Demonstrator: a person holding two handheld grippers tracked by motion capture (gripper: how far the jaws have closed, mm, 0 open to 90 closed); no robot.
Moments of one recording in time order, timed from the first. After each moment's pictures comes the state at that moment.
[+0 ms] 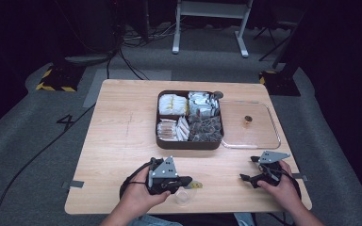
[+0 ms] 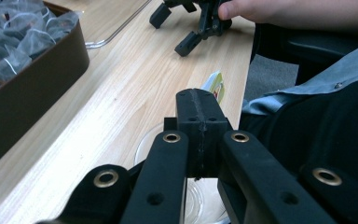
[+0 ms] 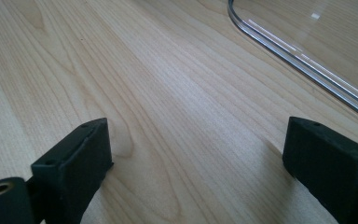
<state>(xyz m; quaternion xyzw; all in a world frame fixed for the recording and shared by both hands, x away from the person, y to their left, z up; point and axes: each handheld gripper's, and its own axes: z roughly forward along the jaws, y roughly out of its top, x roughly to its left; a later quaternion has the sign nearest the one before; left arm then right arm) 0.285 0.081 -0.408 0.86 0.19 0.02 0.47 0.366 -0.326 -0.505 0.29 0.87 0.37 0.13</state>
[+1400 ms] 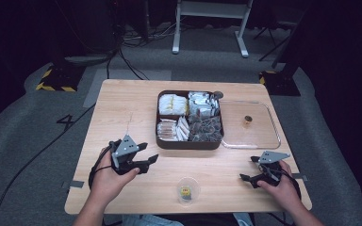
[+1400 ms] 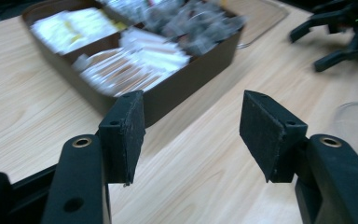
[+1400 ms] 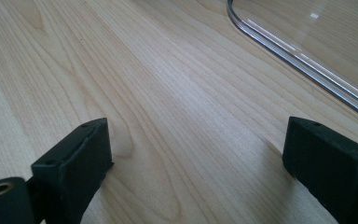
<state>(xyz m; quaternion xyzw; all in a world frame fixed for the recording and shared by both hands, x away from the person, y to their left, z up) 0.322 0.176 -0.411 0.80 0.35 0.16 0.45 0.366 -0.326 -0.505 0.29 0.87 0.37 0.13</state>
